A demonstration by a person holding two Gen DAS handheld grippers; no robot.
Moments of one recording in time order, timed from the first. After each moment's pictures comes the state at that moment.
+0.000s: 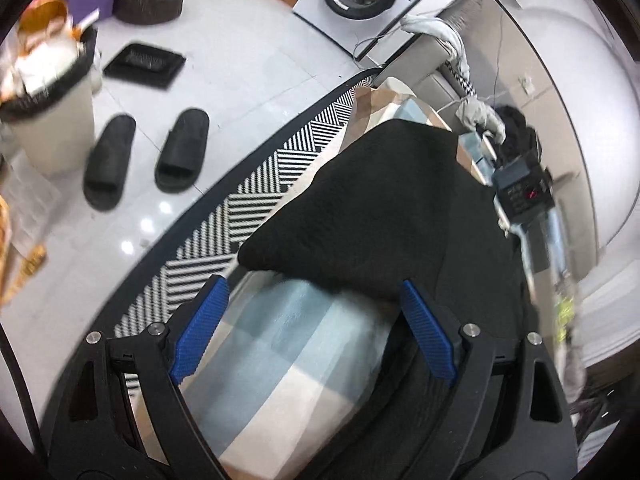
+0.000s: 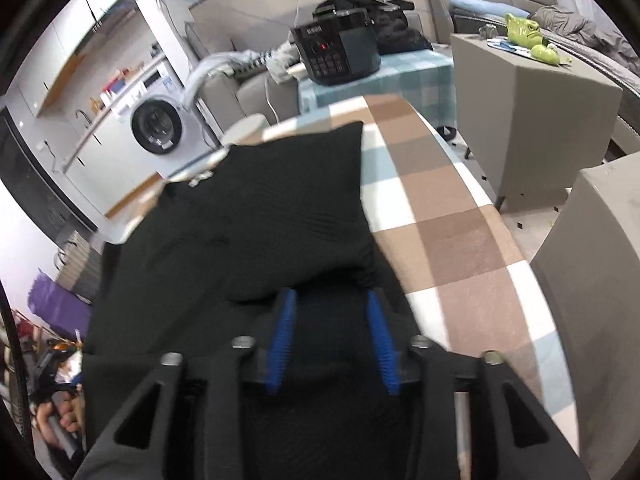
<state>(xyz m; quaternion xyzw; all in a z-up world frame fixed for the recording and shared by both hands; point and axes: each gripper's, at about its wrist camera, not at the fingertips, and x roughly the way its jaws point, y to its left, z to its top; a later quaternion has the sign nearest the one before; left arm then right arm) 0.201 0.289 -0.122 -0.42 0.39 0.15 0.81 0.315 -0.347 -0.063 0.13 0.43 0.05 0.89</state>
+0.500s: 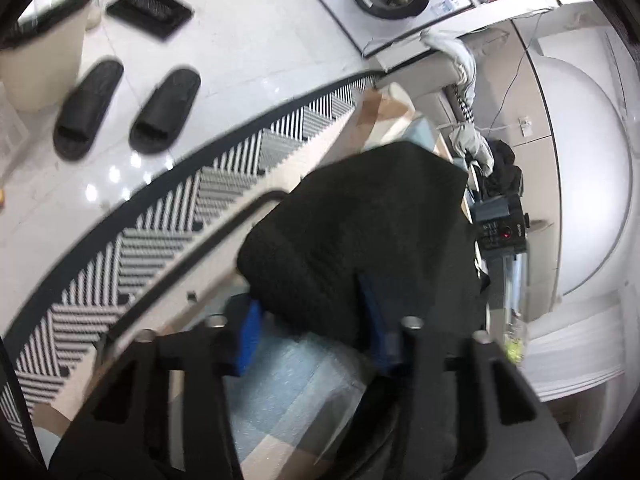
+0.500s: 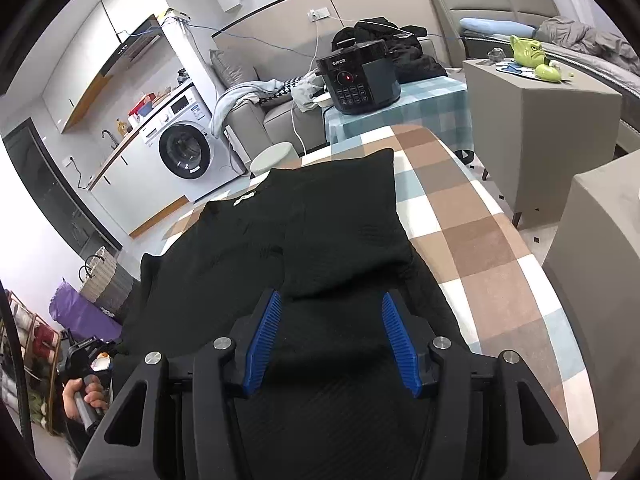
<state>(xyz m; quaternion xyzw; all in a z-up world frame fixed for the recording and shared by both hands) 0.243 0.321 -0.162 -0.51 0.36 0.14 0.77 0.272 -0.328 -0.039 0.15 0.38 0.08 0.91</state>
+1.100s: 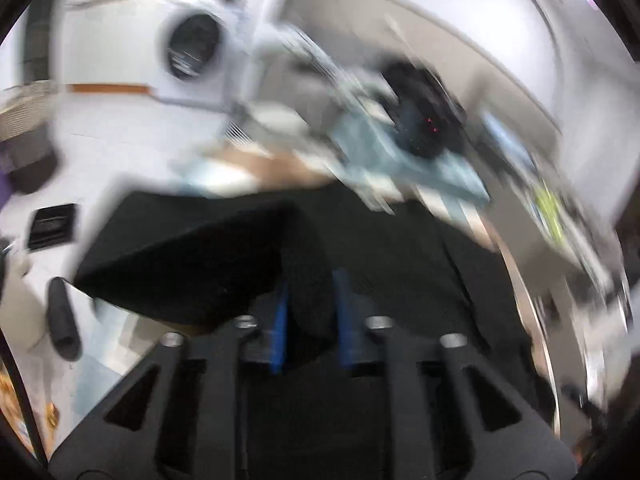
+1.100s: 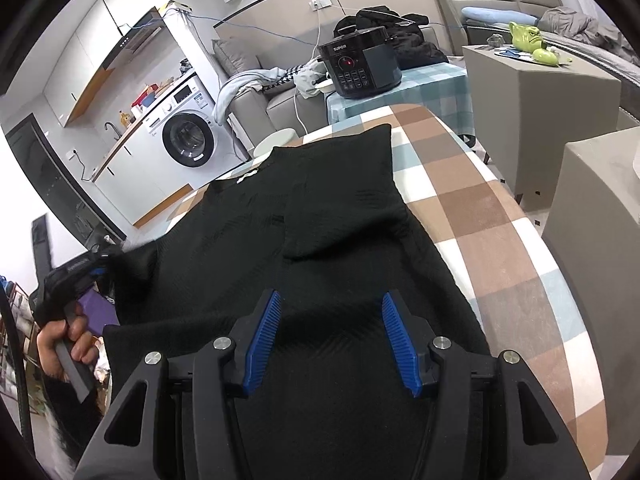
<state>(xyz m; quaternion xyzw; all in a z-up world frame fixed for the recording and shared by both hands) 0.360 0.097 -0.015 -0.16 0.38 -0.01 0.91 0.246 -0.333 -0.053 0.15 0.40 0.09 0.90</state>
